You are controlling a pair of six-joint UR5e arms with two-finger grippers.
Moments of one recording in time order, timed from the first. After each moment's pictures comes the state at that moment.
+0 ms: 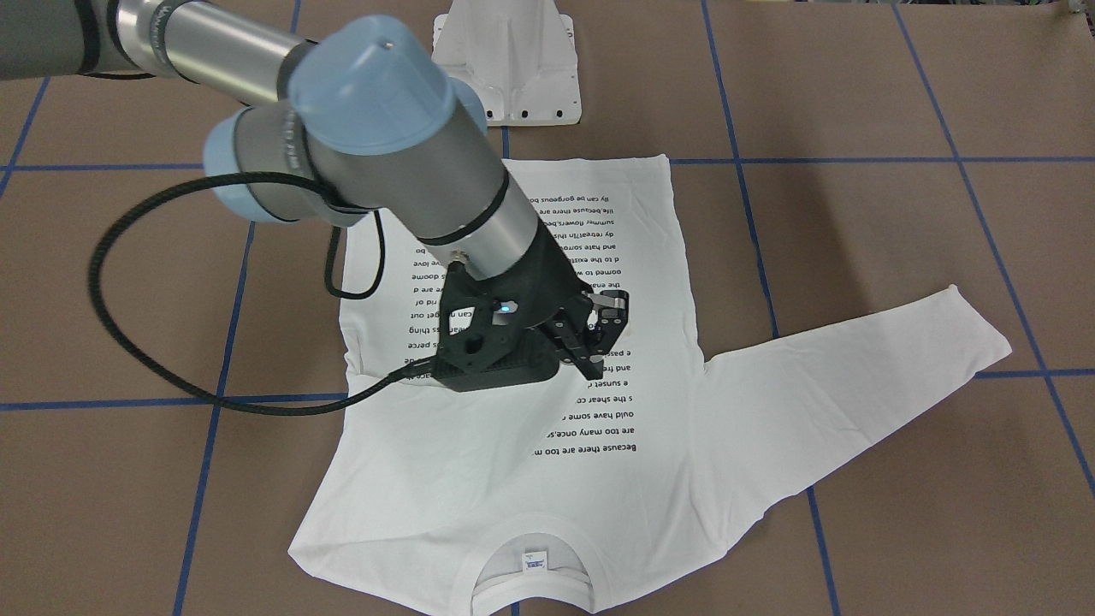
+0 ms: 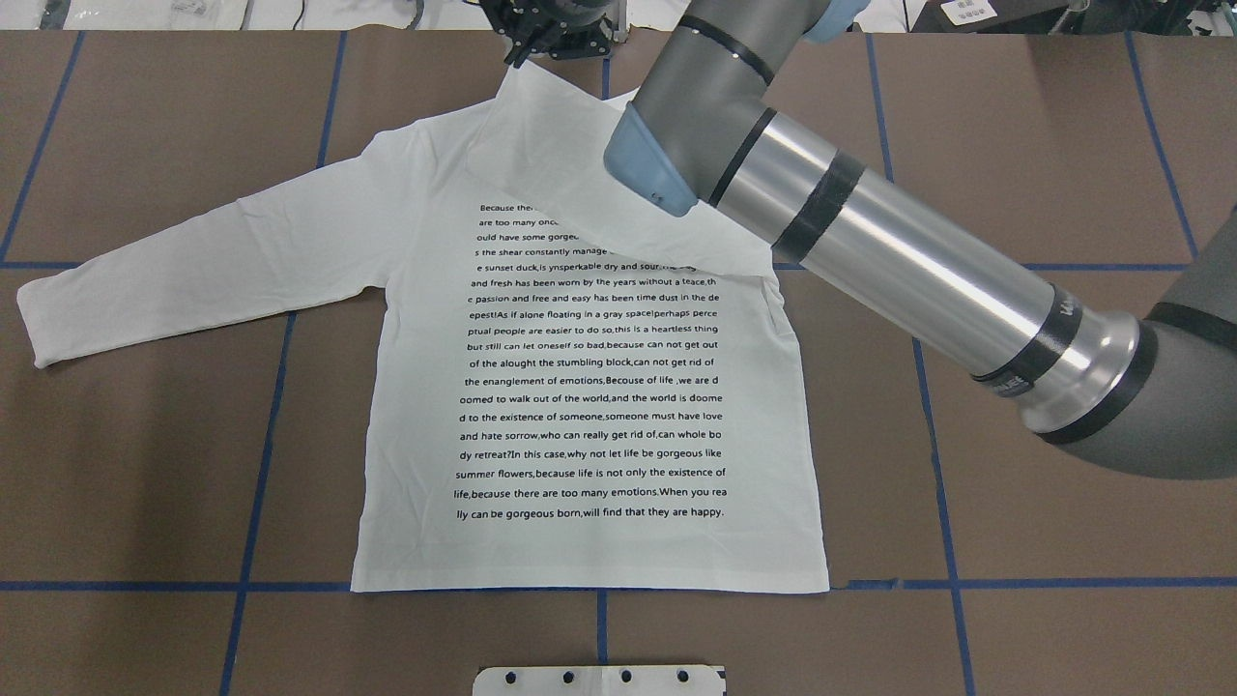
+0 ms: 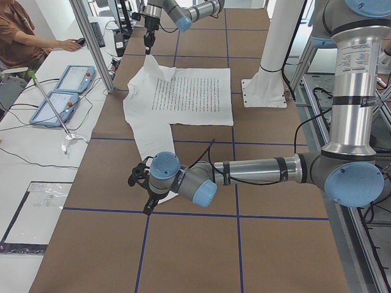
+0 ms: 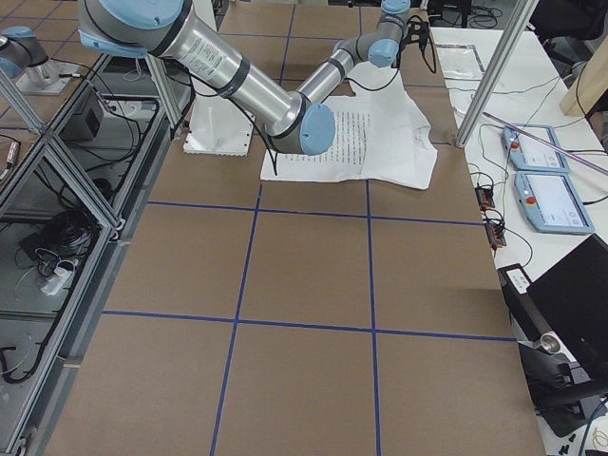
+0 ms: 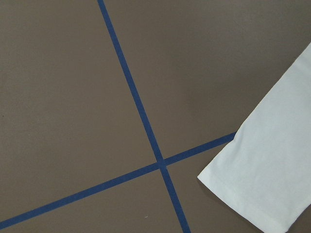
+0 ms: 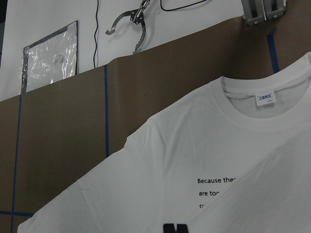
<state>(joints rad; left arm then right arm) -1.49 -1.56 -1.46 -2.15 -2.34 -0.01 0.81 -0.43 1.15 -1.09 2.09 1.38</state>
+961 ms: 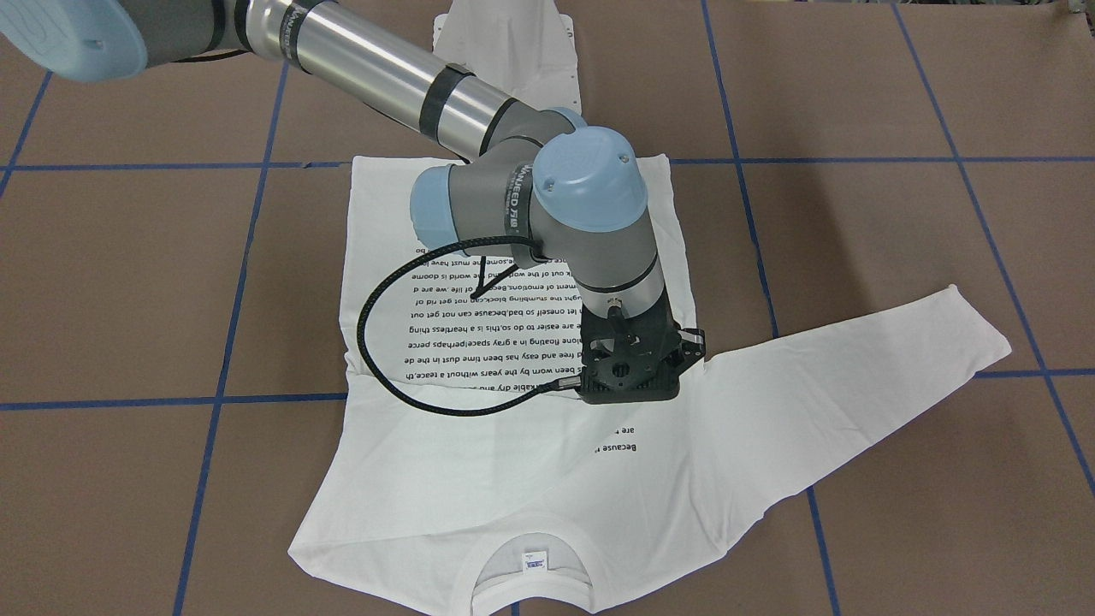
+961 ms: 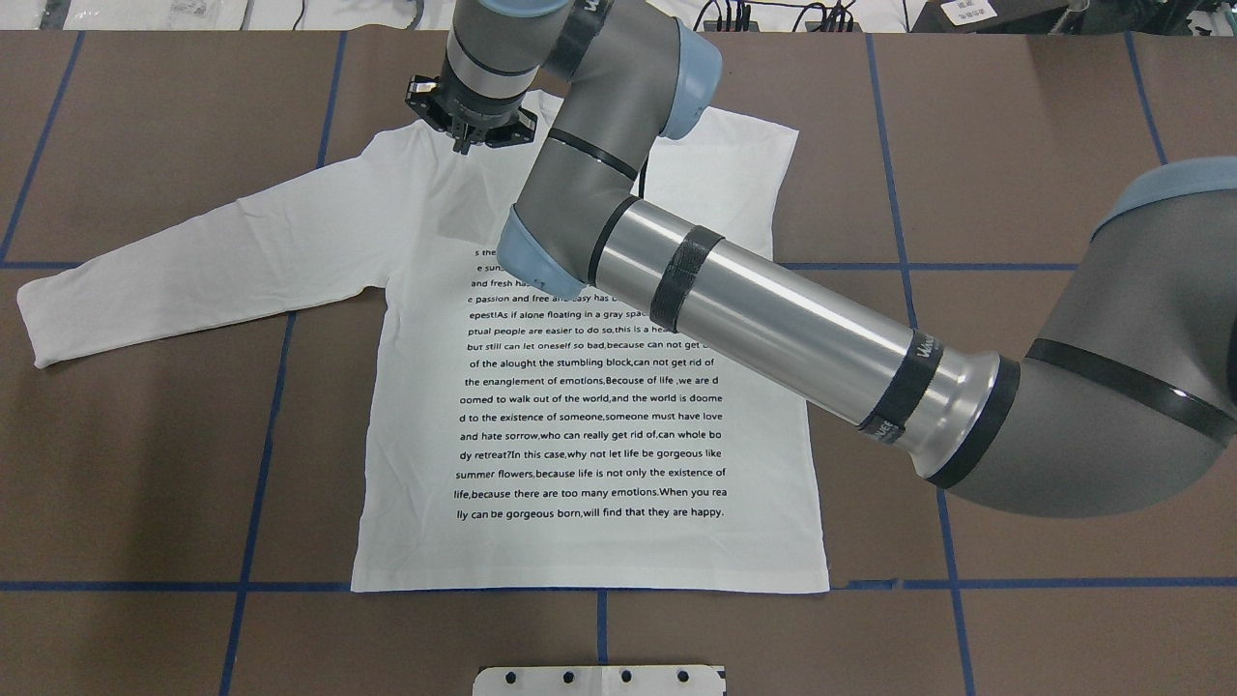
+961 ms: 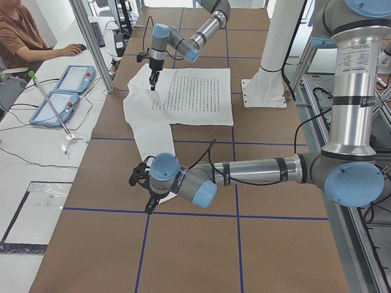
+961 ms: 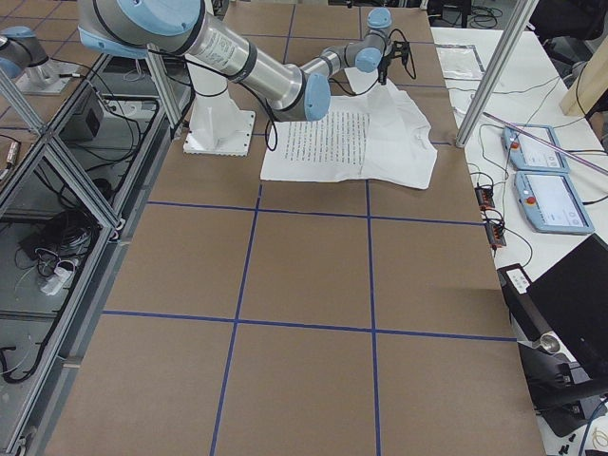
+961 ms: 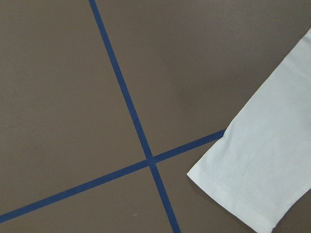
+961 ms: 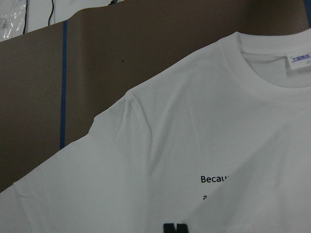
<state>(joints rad) -1.49 -1.56 -1.46 -2.15 -2.38 -0.01 0.66 -0.23 0.73 -1.02 1.89 1.33</state>
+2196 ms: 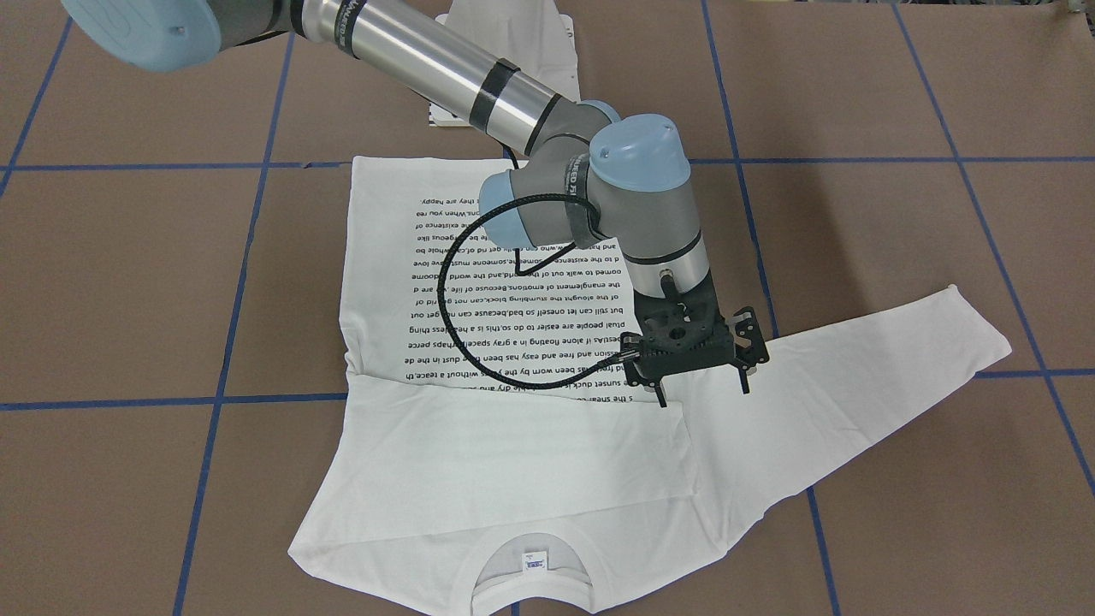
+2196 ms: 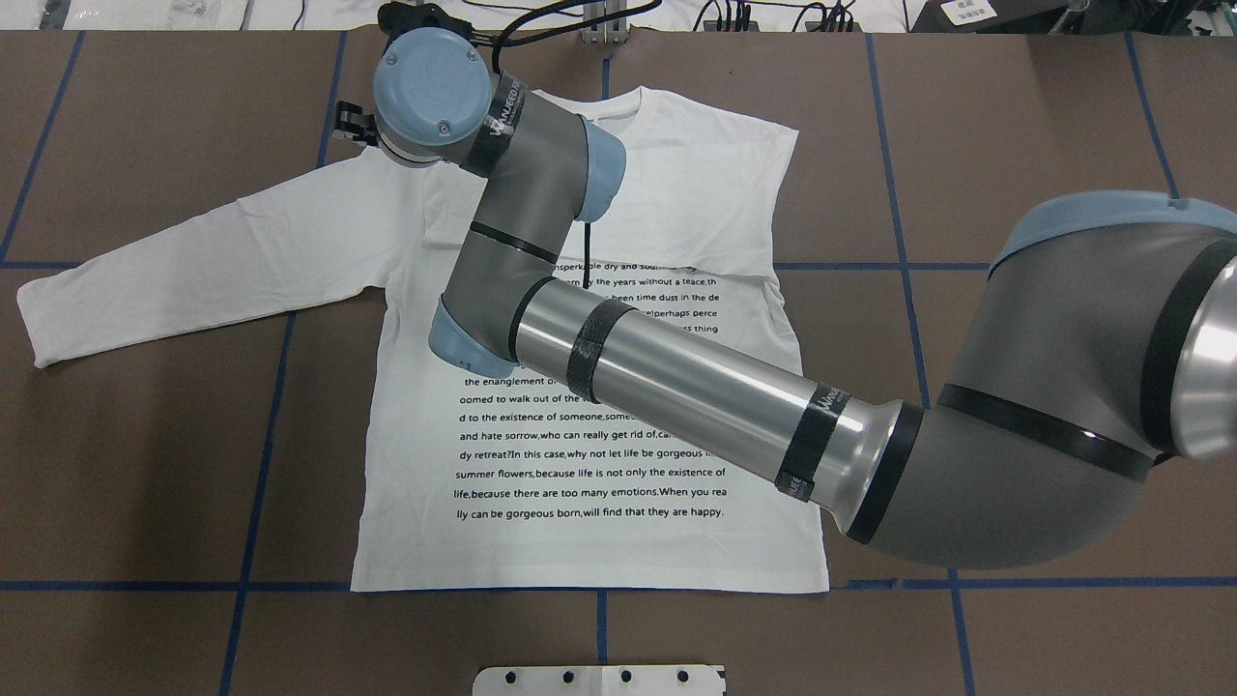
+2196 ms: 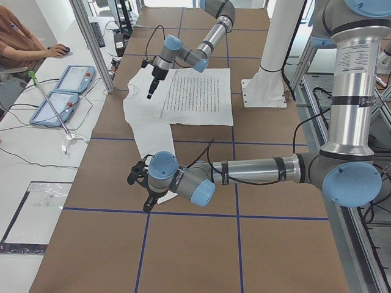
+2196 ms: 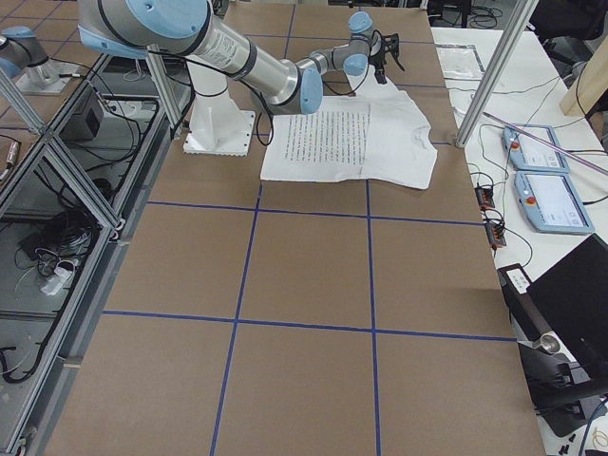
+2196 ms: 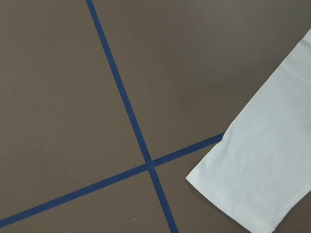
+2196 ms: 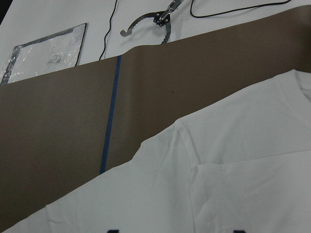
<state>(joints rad) -1.49 -1.57 -1.45 -2.16 -2.38 -0.03 0.58 -0.20 0.69 -0.84 1.63 1.35</state>
